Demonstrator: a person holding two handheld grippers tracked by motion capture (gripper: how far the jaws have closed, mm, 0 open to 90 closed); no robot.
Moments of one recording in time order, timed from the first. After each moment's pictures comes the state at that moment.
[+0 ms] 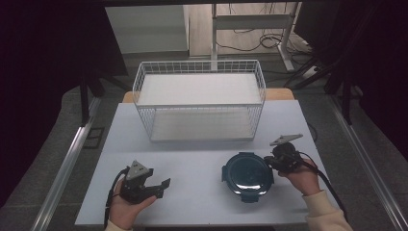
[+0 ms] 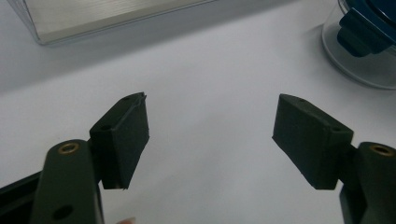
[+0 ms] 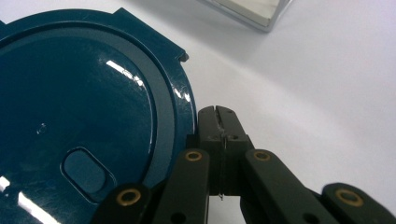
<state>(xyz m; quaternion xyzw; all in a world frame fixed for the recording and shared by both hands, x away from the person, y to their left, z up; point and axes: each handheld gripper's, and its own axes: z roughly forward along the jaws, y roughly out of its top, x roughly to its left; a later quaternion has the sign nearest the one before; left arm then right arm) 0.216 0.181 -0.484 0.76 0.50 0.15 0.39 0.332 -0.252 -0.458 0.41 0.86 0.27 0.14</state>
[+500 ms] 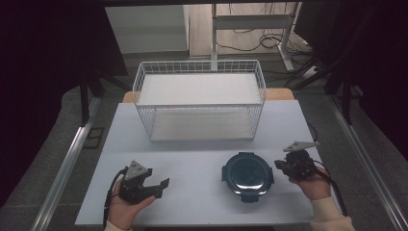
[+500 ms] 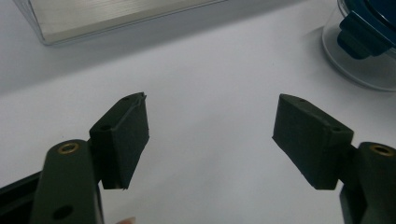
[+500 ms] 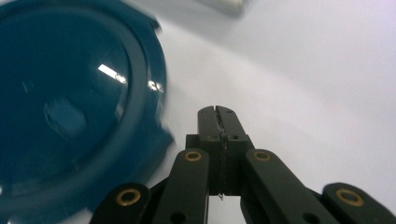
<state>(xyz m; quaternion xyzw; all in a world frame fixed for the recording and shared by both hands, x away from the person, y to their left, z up) 0.215 0.183 -0.483 0.76 0.50 0.16 0.40 0.310 -0.284 -0.458 0.43 0.84 0.28 0.16</state>
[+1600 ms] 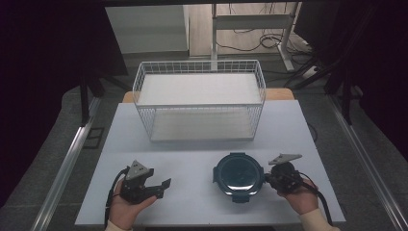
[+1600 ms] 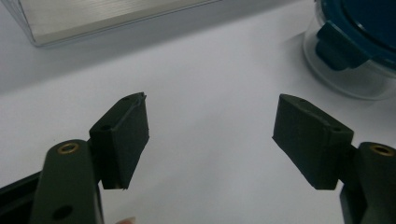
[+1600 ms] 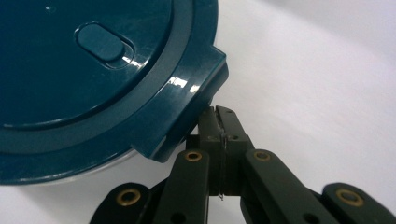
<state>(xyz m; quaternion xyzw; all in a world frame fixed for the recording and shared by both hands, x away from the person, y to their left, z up) 0.215 0.180 -0.482 0.76 0.49 0.15 0.40 0.282 -0.246 -0.477 0.42 0.86 0.25 0.14</state>
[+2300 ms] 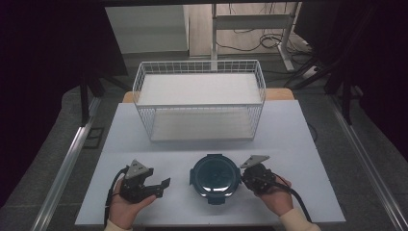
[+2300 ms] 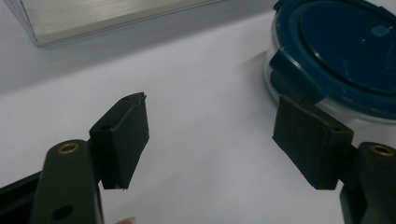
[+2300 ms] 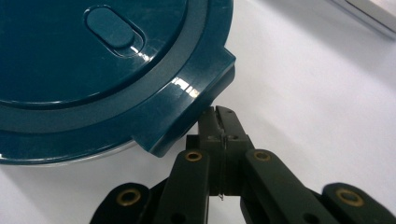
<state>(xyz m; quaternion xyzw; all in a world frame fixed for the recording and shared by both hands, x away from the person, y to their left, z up) 0.217 0.183 -0.482 0.76 0.50 0.15 0.40 0.280 -0.176 -0.483 0.35 0.89 0.25 0.15</state>
